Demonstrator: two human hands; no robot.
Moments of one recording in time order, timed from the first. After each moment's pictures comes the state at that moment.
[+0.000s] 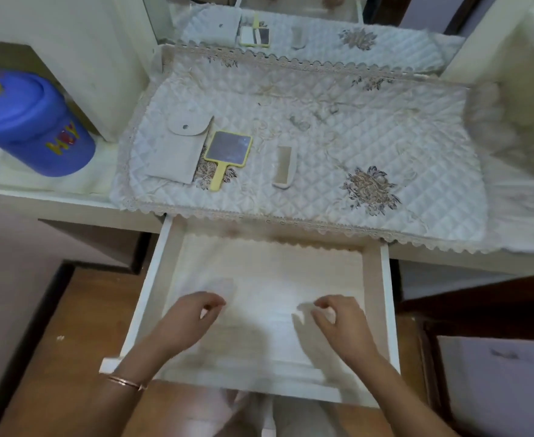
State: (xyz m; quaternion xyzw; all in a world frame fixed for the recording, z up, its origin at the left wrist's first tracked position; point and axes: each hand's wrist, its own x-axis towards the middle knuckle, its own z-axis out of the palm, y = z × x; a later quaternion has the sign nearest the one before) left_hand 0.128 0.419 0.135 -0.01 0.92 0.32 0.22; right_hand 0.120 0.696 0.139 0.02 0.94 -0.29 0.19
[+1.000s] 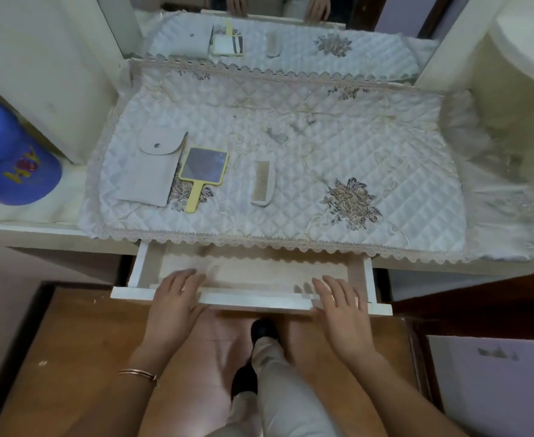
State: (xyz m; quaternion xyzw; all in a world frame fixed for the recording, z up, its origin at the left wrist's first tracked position) left_hand 0.080 0.421 0.102 0.03 0.99 0.16 0.04; right_hand 0.082 0.724 0.105 -0.09 0.99 -0.06 0.01
